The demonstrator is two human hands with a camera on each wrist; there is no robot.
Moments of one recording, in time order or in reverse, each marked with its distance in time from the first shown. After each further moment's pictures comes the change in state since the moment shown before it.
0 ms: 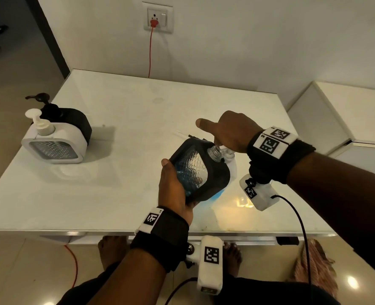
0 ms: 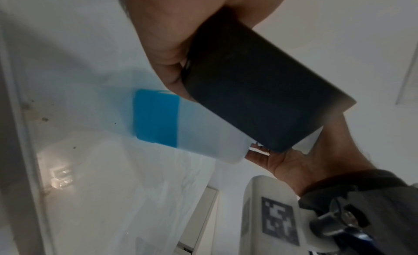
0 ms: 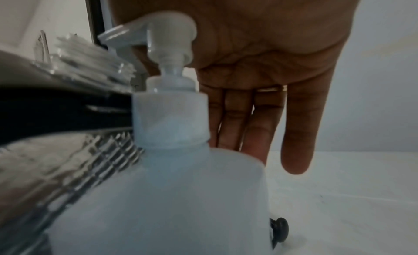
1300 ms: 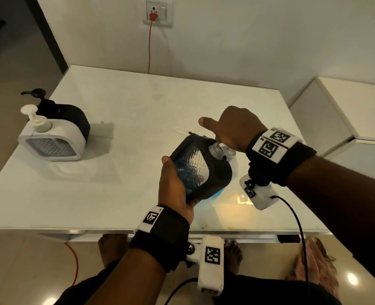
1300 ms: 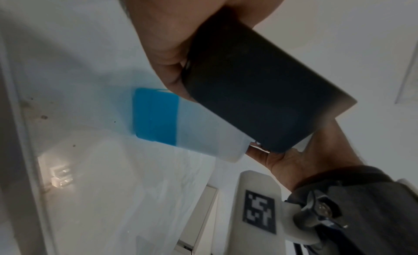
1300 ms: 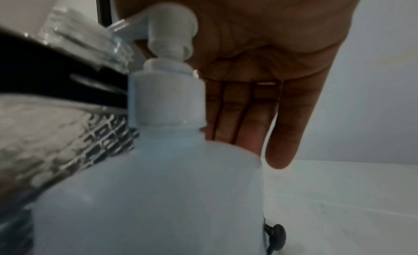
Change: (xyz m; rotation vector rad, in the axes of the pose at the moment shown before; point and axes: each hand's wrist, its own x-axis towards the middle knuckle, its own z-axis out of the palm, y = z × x) left_hand -0.006 0.001 0.004 0.022 -0.013 -0.006; right_hand -0.007 -0.002 0.000 -0.089 0.083 0.009
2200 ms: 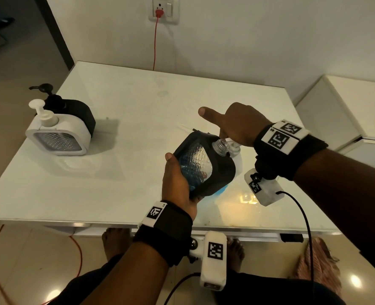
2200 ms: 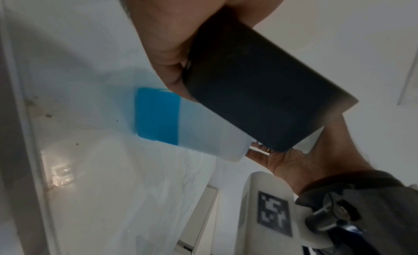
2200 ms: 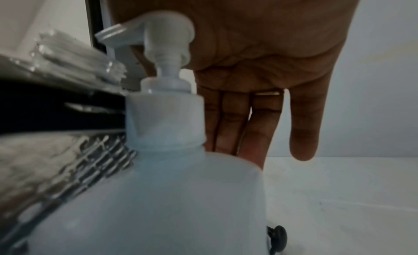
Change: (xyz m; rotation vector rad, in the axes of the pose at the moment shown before) left_hand 0.000 0.000 0.000 -0.010 0.027 -0.004; right_hand 0.003 0.002 -0.003 0.068 -0.071 -0.031
